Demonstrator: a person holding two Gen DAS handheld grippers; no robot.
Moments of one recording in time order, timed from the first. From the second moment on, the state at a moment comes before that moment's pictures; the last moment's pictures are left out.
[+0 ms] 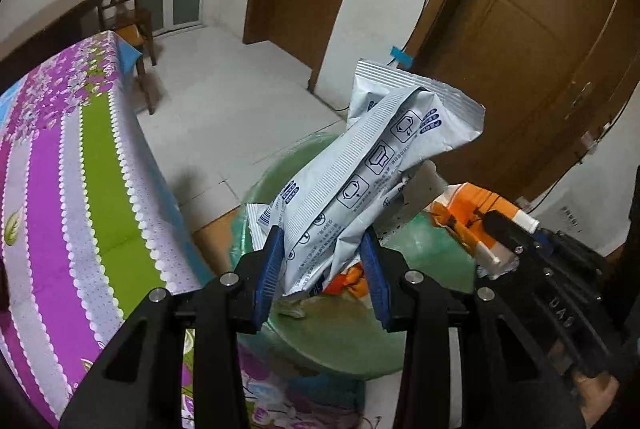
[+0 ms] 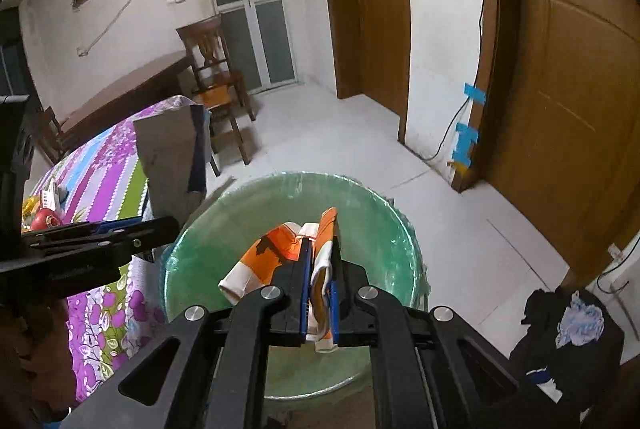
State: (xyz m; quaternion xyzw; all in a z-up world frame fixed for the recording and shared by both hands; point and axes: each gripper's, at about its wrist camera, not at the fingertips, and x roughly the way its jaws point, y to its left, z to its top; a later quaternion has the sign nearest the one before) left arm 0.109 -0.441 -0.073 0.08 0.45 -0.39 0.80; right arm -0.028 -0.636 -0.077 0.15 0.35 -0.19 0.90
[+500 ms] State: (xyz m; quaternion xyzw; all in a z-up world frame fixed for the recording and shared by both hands) left arm 0.108 -0.451 -0.079 0.09 0.46 -0.39 0.79; right arm -0.027 -0.633 -0.084 0.15 0.35 -0.19 0.91
